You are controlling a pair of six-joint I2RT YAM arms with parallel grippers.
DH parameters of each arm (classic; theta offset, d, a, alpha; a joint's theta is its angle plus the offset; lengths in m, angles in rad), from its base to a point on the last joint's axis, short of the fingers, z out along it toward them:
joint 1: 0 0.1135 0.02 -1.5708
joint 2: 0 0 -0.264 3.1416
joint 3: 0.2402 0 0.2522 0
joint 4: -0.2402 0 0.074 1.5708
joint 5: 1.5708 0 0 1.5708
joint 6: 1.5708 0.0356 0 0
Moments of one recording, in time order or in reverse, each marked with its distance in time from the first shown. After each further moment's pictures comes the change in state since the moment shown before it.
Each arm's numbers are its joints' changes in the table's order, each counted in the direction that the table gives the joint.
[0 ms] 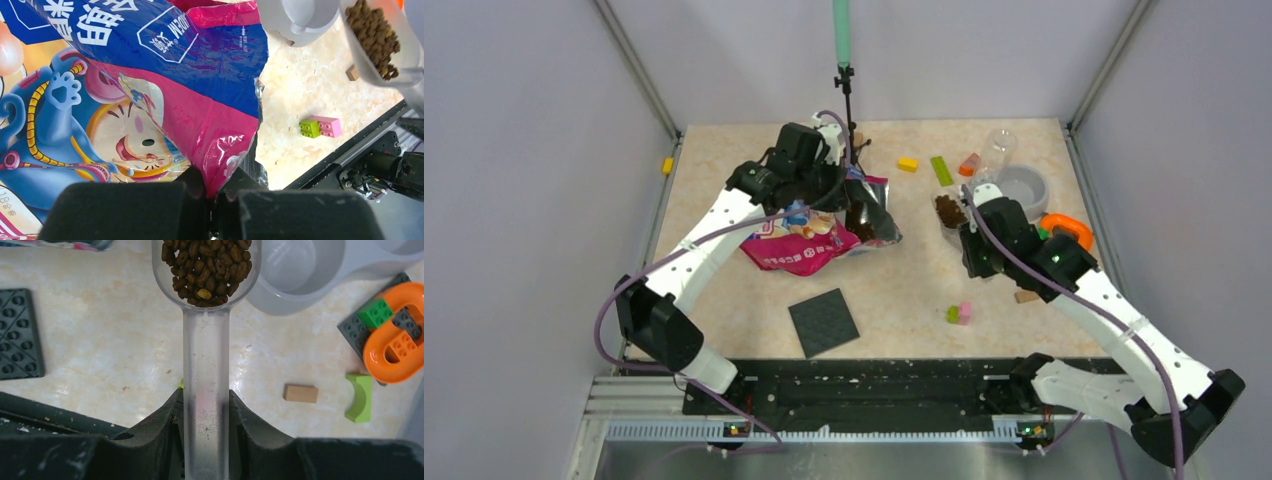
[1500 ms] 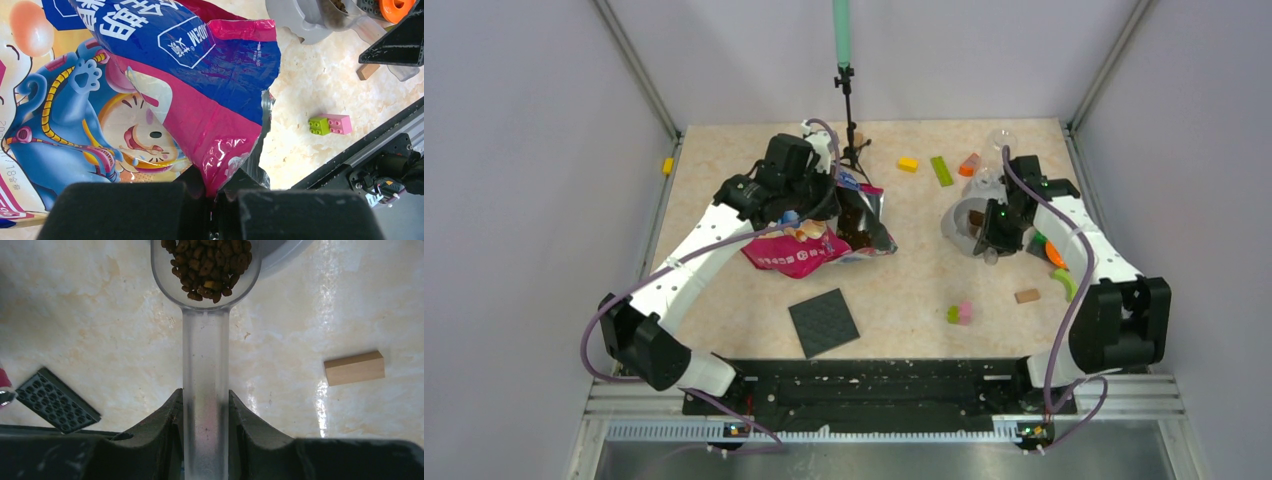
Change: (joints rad) left arm -0.003 -0.109 -0.104 0.023 -0.056 0.005; right arm -0.569 0.455 0.086 -0.039 -0.388 0.174
